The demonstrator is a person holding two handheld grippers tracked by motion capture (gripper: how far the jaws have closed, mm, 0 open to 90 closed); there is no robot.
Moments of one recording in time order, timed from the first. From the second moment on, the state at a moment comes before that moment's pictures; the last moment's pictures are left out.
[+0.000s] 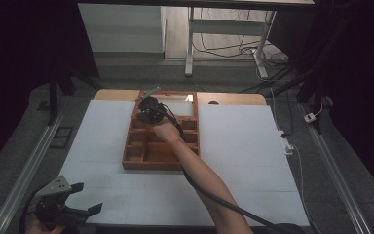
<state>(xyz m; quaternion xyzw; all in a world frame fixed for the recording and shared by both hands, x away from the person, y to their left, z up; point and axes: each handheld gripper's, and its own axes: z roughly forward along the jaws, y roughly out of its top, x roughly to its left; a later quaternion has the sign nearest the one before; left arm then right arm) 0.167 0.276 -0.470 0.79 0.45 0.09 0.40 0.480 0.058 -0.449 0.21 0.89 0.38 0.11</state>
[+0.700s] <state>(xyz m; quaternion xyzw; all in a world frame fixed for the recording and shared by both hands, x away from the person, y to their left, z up) 0.167 0.276 -0.470 0.79 0.45 0.09 0.40 0.484 0.063 -0.487 0.21 0.91 0.34 0.11</state>
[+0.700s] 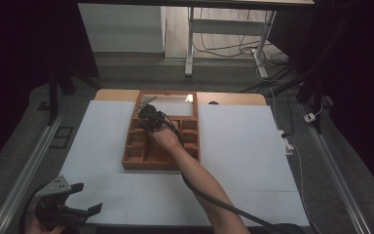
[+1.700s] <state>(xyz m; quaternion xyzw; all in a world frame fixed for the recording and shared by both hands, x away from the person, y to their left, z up) 0.167 0.276 -0.470 0.79 0.45 0.09 0.40 0.484 0.067 -0.481 0.22 0.90 0.35 0.11</state>
